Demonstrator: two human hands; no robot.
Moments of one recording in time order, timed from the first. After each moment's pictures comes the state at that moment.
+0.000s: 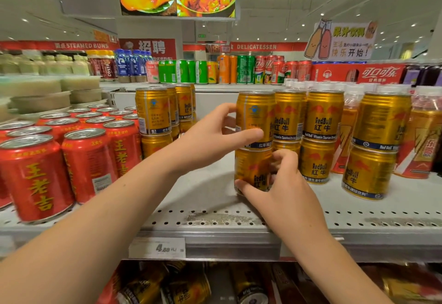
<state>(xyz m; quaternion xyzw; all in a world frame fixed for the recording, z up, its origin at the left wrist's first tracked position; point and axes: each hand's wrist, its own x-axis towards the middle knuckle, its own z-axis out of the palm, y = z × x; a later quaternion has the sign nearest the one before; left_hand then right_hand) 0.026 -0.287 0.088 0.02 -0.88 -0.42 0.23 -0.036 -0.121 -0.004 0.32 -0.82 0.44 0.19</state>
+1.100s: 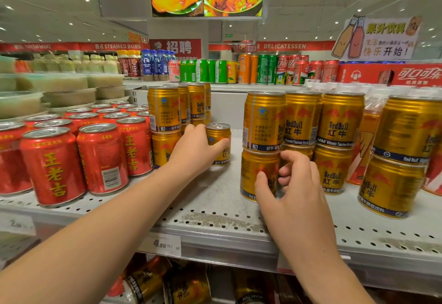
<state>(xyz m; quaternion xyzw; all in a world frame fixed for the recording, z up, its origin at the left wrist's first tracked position) -0.009 -0.344 0.034 0.30 -0.88 -0.16 0.34 -0.031 -0.115 -0.004 0.35 -0.75 0.50 0.23</state>
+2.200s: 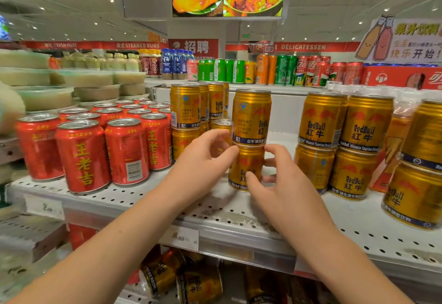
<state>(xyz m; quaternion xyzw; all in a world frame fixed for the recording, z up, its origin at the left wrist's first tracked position) 0.066 -0.290 0.034 0.17 -0.83 -0.37 0.39 -0.037 -0.145 0.009 0.45 -0.77 0.45 0.08</state>
